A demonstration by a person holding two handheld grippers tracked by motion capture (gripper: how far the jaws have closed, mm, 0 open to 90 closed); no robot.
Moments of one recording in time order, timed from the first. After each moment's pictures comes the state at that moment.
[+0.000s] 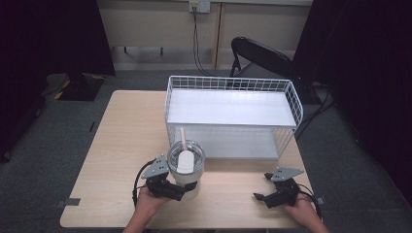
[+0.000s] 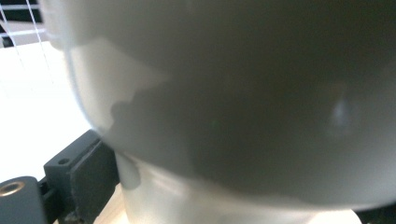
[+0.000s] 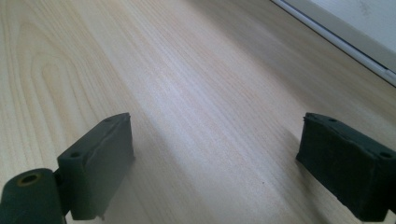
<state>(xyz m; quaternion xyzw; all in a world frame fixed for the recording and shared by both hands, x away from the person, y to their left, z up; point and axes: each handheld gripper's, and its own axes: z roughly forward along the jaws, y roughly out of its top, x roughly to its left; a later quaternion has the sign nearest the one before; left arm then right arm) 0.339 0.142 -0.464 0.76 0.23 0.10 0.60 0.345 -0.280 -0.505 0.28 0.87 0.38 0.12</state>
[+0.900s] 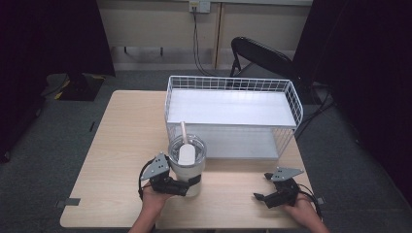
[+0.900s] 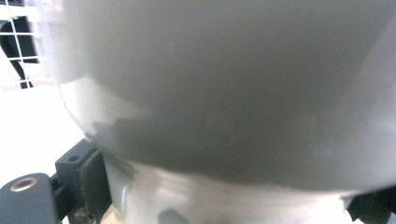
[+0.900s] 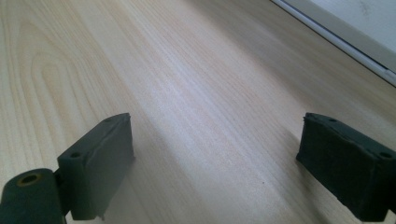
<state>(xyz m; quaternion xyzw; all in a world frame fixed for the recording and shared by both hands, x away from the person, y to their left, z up) 0.342 0.135 -0.449 0.72 0.23 0.14 0.64 0.345 -0.280 -0.505 0.28 0.87 0.38 0.12</state>
